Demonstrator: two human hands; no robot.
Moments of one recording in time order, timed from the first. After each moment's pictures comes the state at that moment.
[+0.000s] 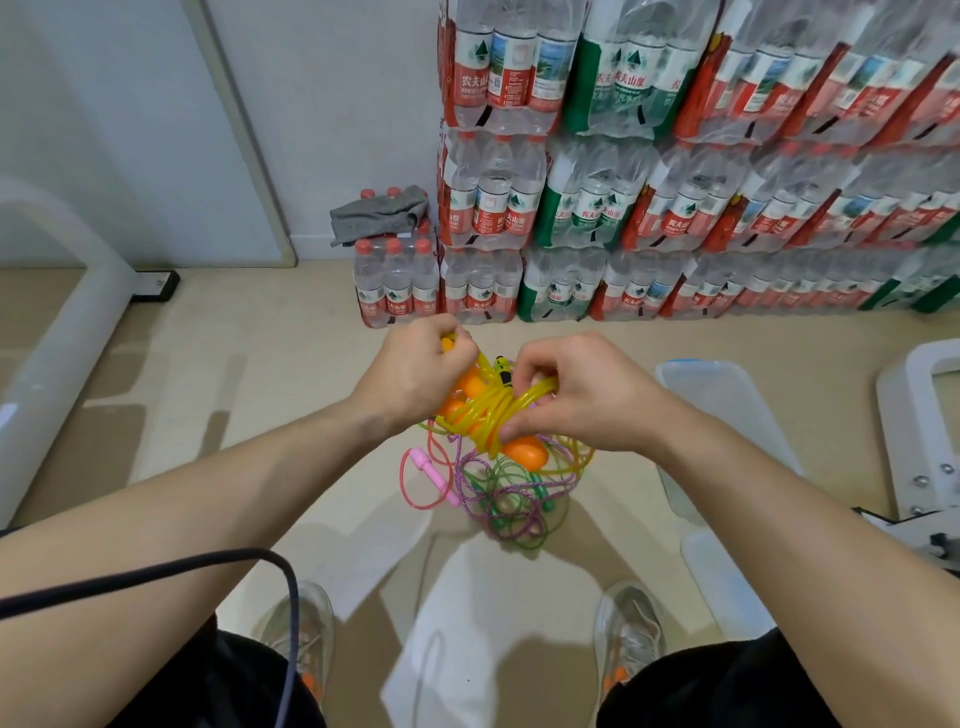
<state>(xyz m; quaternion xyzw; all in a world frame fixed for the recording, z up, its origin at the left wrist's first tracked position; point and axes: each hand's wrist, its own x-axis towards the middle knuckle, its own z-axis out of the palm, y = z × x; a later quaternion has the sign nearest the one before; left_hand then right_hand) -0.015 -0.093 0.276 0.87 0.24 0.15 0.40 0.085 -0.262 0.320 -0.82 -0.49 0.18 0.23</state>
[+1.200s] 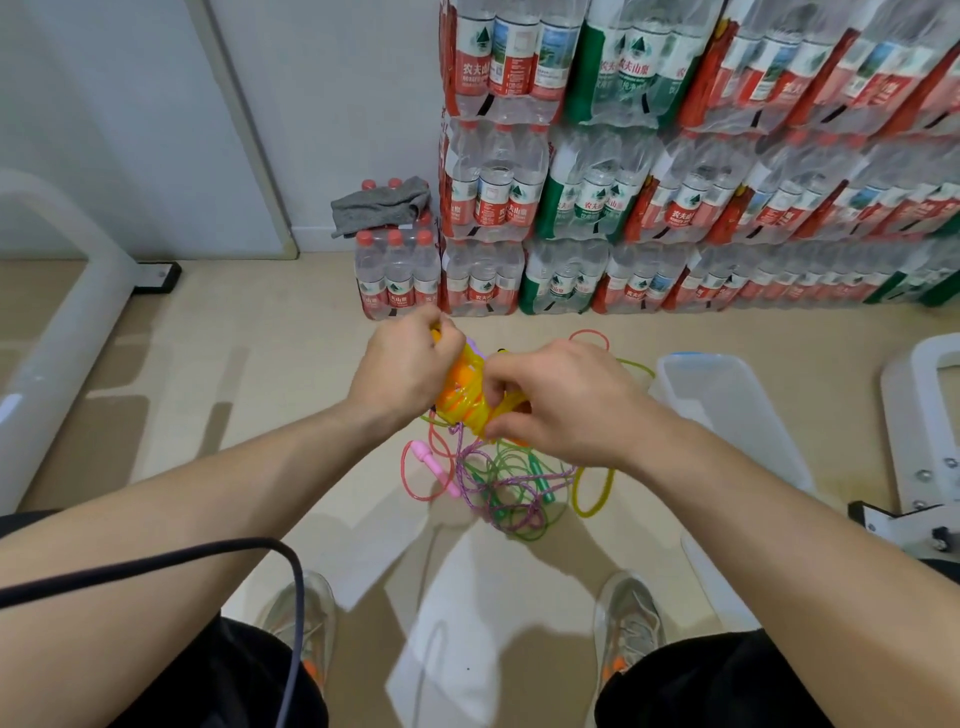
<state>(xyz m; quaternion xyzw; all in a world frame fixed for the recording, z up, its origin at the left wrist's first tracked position) -0.014 -0.090 0.262 0.88 0.30 0.19 0.32 0.065 -0.259 0.317 -0.80 -0.59 0.04 0.10</state>
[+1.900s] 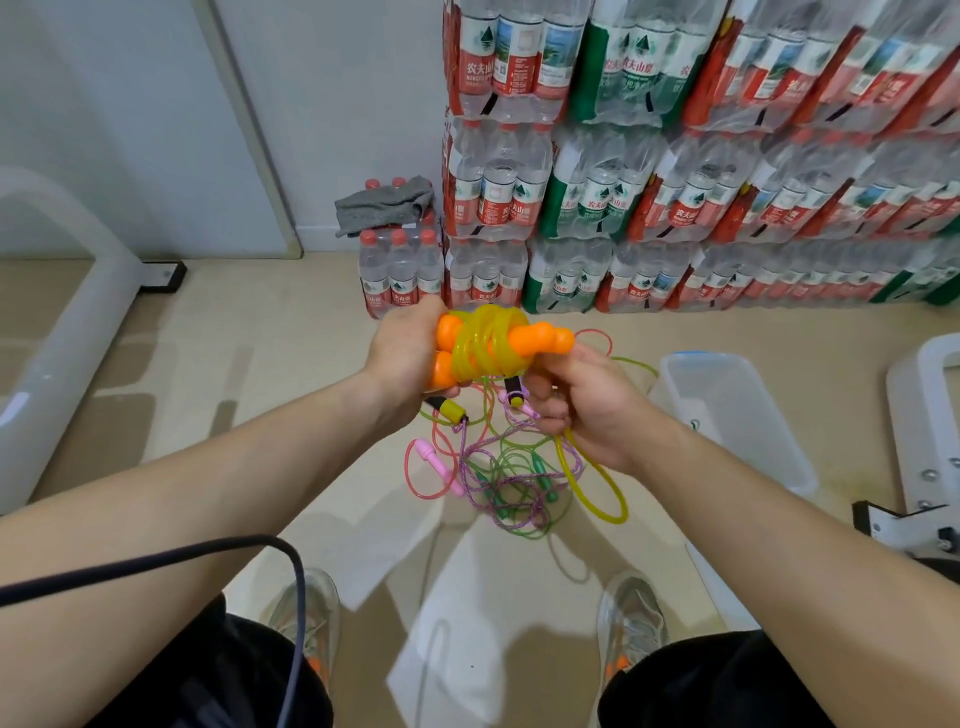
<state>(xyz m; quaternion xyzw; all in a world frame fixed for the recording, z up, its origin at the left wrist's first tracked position) -0.013 -0.100 0.283 0.60 0.40 0.15 0.68 0.074 -0.258 0.279 -0.59 -0.16 0.45 0.65</state>
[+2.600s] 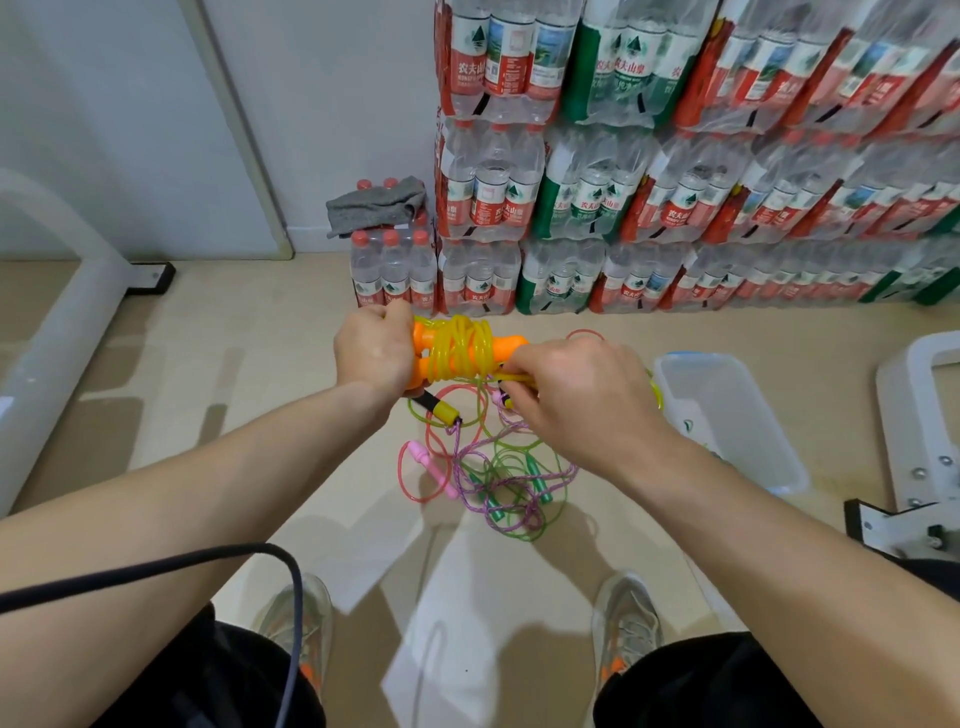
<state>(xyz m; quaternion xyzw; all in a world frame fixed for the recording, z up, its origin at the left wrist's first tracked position) -0.014 -0.085 0.275 0.67 0.49 0.21 0.52 0.061 -0.267 0.305 -0.84 -0.53 -0.10 0.10</state>
